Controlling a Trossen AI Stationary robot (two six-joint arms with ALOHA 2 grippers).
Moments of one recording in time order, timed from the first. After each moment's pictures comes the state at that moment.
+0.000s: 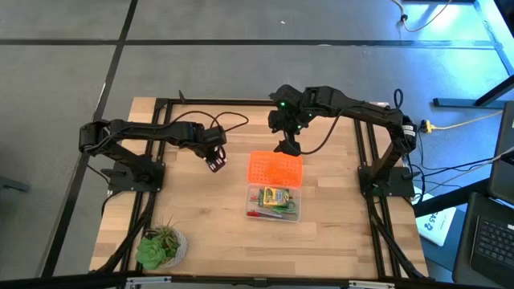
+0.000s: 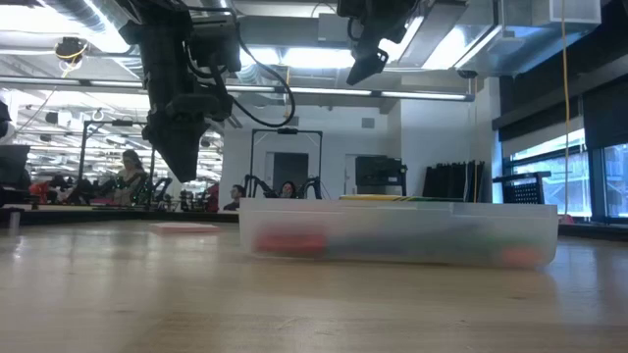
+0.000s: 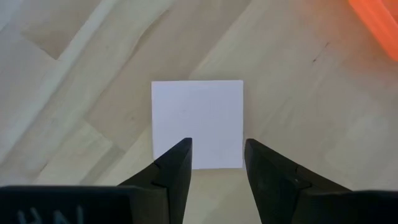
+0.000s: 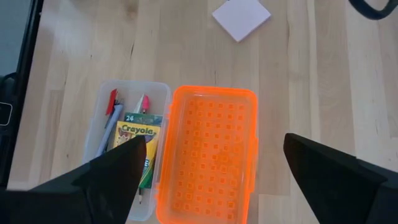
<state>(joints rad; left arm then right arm) 0.26 1.38 0.87 -0.78 -0.09 -0.46 -0.28 1.74 1.77 -1.09 -0.32 -0.21</state>
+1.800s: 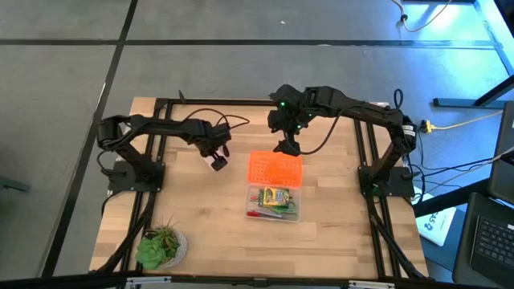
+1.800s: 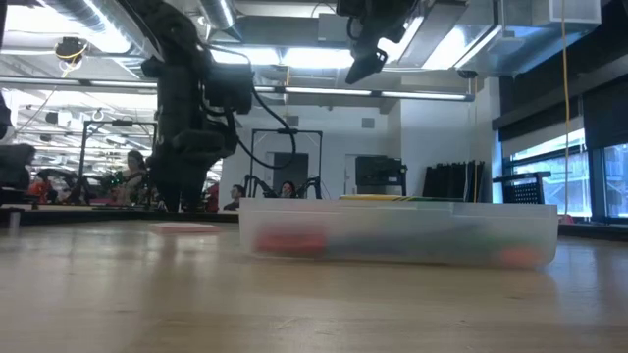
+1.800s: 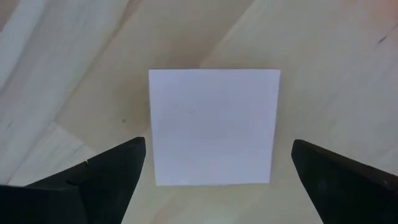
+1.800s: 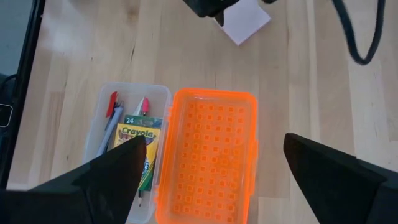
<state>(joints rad) 0.36 1.56 0.87 -0.74 0.02 -0.38 -0.28 1.74 1.77 -1.08 -0.33 -0.21</state>
